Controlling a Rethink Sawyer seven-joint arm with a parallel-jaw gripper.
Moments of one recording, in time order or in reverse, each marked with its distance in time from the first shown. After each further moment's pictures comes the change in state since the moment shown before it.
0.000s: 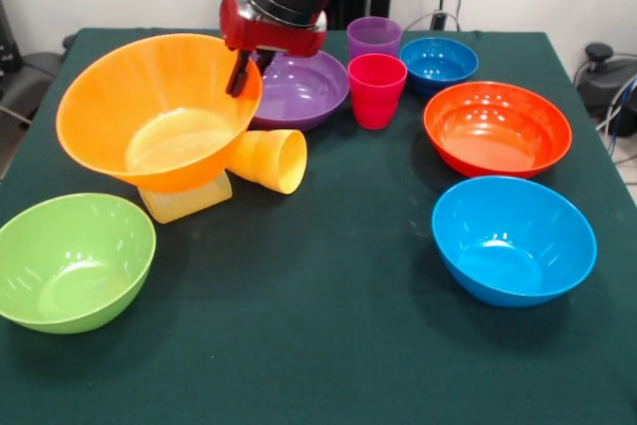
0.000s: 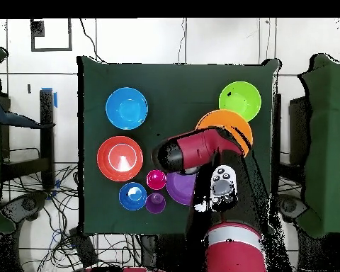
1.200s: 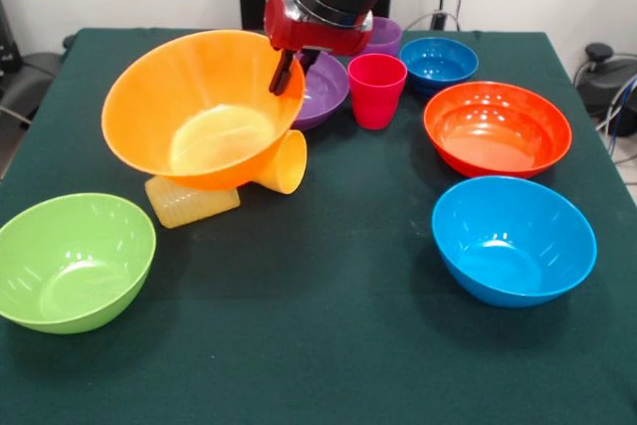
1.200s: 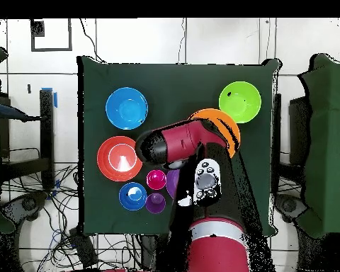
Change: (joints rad) arm 0.054 0.004 0.015 -0.042 0.077 0.106 0.000
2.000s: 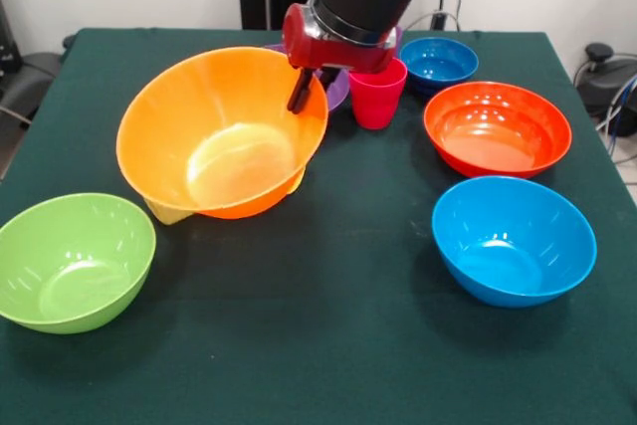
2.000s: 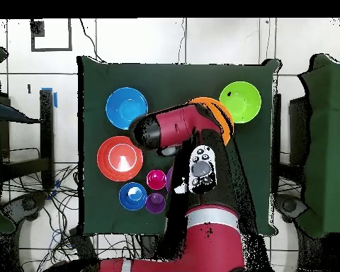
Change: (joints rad) arm 0.010 0.039 0.037 -0.115 0.029 0.093 0.000
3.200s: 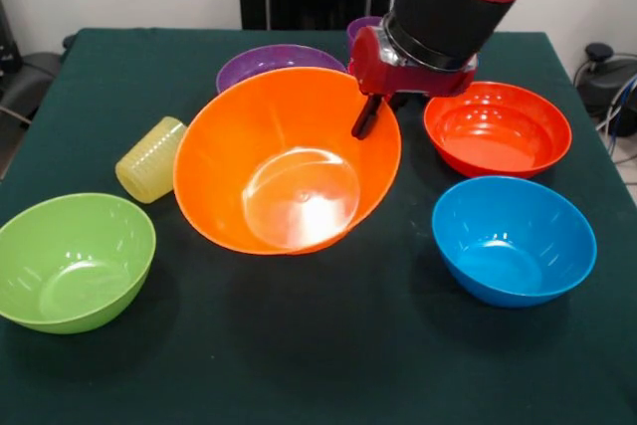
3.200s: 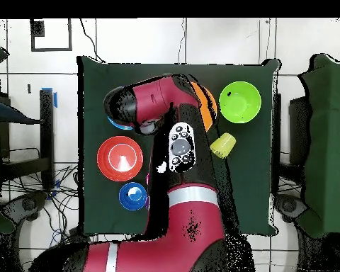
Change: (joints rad) arm 0.046 0.070 0.082 -0.224 0.024 0.208 0.000
